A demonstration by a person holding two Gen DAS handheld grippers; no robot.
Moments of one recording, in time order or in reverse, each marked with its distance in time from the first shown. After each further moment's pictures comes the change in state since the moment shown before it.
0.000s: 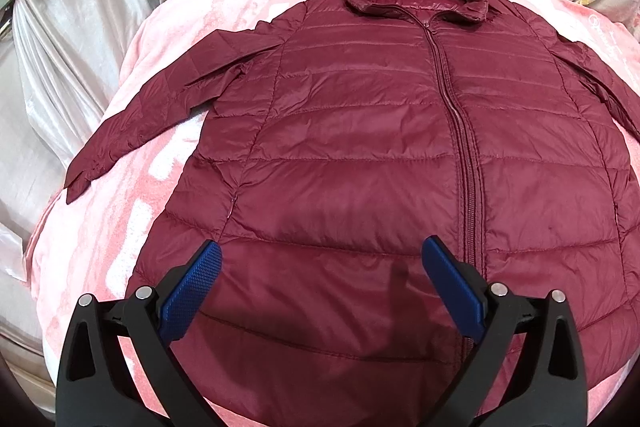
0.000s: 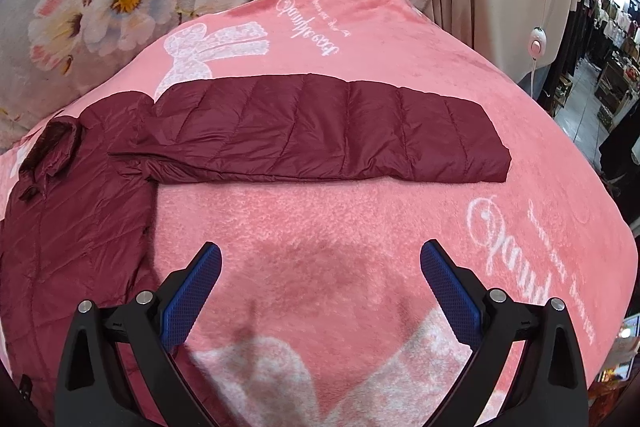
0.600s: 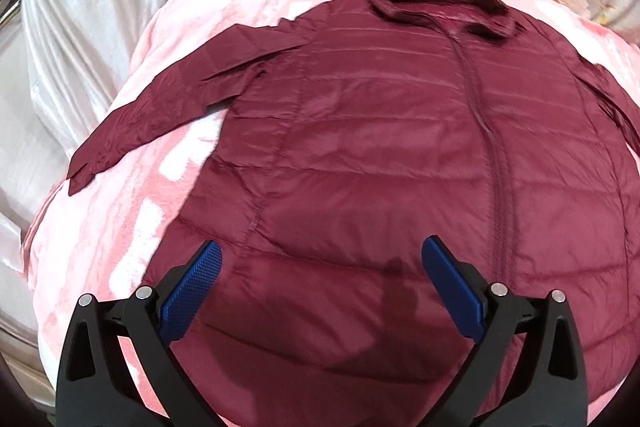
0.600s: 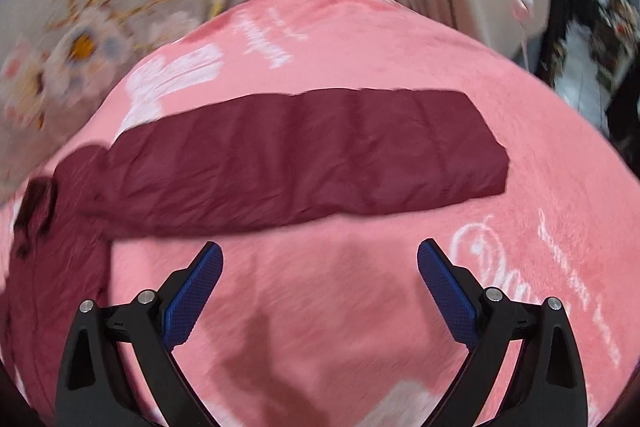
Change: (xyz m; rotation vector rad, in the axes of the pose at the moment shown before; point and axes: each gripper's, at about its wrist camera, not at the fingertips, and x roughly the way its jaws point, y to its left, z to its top) left arm 0.012 0.027 0.011 -0.072 0.003 0.017; right arm 0.064 -0.093 0.028 0.239 -0.014 0.047
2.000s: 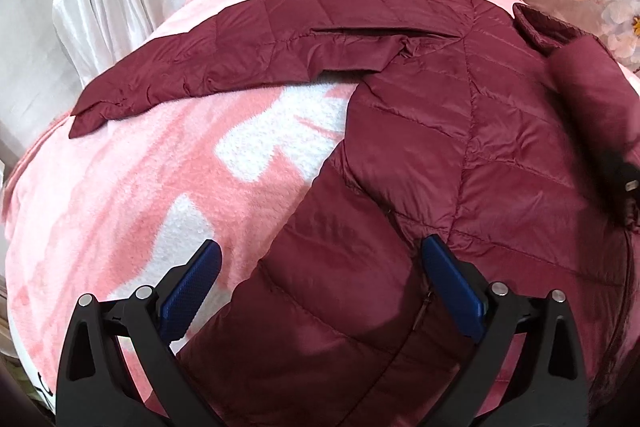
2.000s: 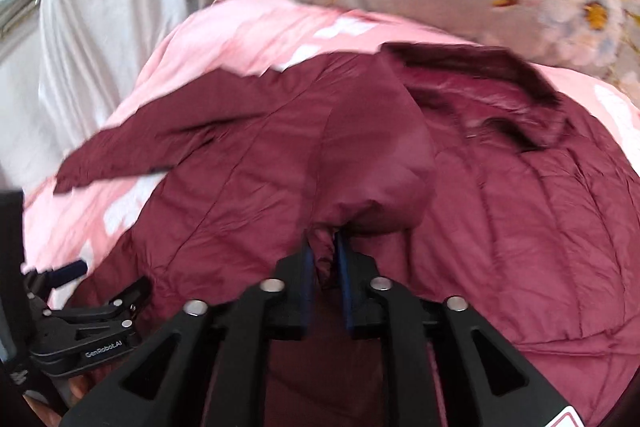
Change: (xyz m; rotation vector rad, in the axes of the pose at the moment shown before) left arm 0.088 0.105 0.015 -0.259 0.073 0.051; right arm -0.061 0.438 -0.254 -0.972 0.110 0.694
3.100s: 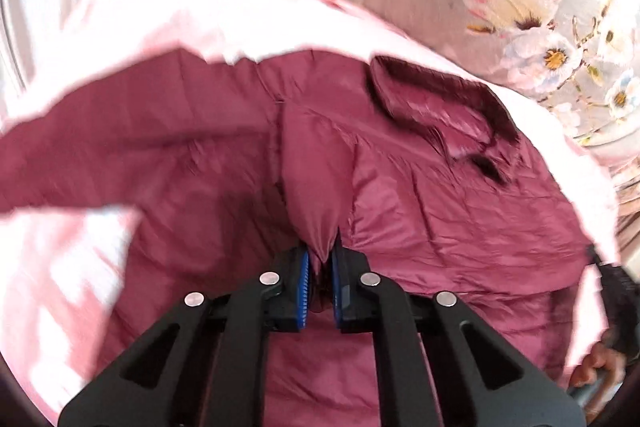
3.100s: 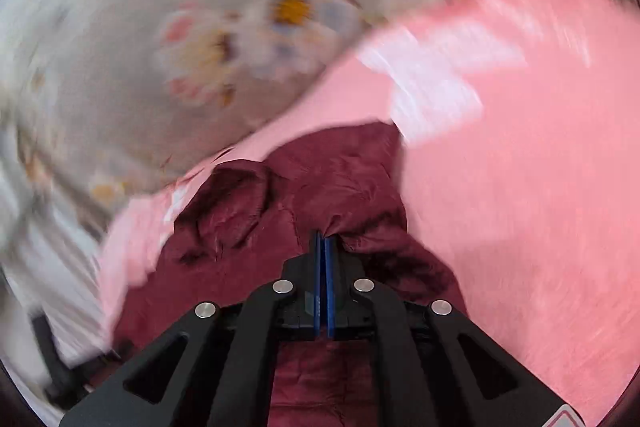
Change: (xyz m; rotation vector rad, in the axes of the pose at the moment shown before) left arm -0.017 -0.094 0.083 0.065 -0.073 -0.354; right arm -0.108 -0.251 -0.050 0.653 -0.347 -0.128
